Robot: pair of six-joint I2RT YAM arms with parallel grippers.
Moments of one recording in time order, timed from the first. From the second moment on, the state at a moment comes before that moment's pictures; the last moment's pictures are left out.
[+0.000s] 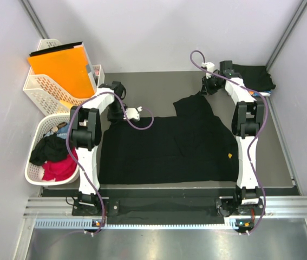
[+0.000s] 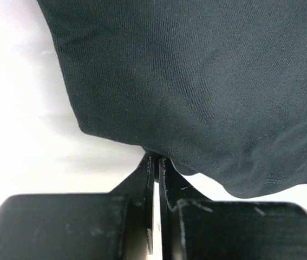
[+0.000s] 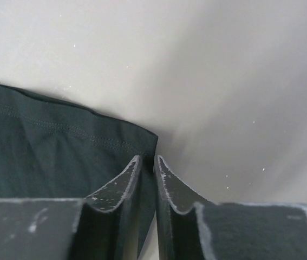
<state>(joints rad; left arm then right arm) -0.17 2.21 1.77 -1.09 0.05 1.46 0.05 2.53 2.25 -0.63 -0.58 -0.38</state>
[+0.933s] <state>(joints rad) -0.20 2.11 1.62 -0.96 0.05 1.39 0.05 2.51 2.15 -0.58 -0.57 -0.39</state>
